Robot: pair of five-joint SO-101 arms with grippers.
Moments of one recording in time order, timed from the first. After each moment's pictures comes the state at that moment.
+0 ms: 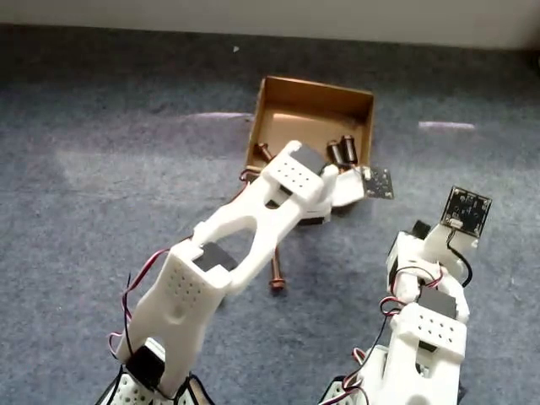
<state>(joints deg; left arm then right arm) 32.4 42.4 -27.9 77.6 -40.3 15.3 -55.3 78.5 28.1 1.7</state>
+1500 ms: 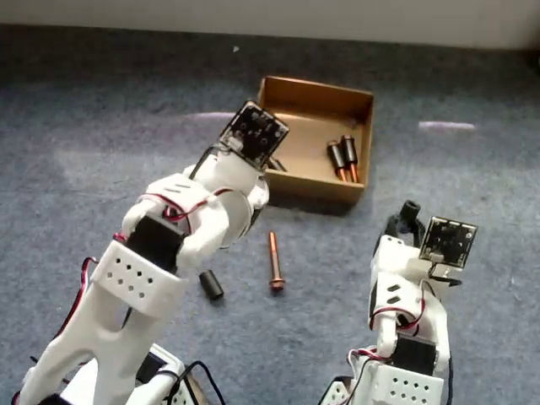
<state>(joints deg) 23.4 -40.1 31.2 59.6 -3.3 6.9 -100.9 91.9 38.6 1.7</state>
